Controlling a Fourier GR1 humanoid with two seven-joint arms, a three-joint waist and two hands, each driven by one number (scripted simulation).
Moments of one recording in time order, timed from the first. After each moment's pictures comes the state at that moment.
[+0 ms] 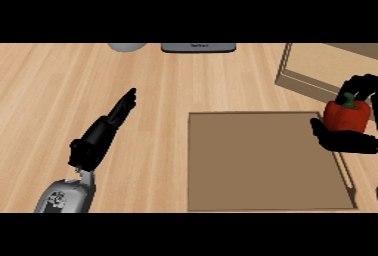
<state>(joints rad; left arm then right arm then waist) -0.17 0.12 -0.11 -1.58 -0.10 -0.15 0.10 -0.29 -0.40 -0.03 -1.95 0.94 0.28 0.45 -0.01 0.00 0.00</state>
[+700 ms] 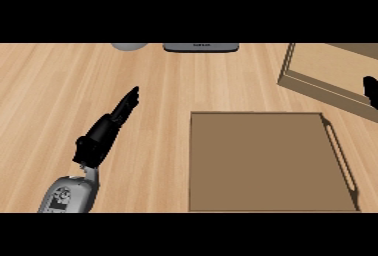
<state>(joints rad) -0.19 0.10 -0.10 -1.54 -0.12 -0.16 0.07 -0.50 -0.46 -0.26 -1.90 0.86 0.35 0.56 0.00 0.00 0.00</state>
